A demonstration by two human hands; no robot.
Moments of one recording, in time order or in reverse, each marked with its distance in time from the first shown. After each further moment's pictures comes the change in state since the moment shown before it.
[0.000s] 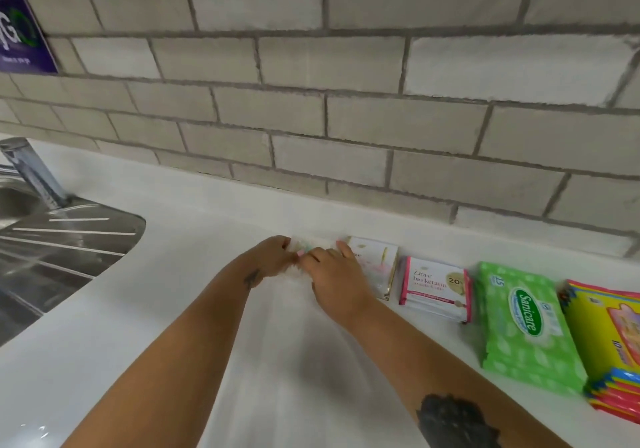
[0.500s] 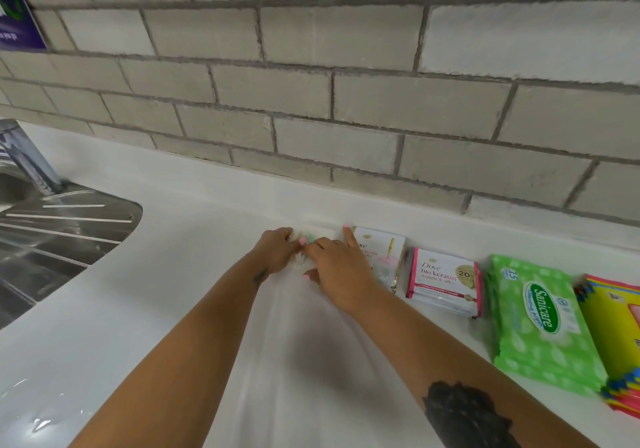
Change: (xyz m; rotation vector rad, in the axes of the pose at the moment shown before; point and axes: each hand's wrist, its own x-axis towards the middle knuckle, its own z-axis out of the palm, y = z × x) left_hand 0.018 -0.017 0.014 -0.024 0.130 0.032; right_hand 0.012 0.007 0.009 -0.012 -0.260 0.045
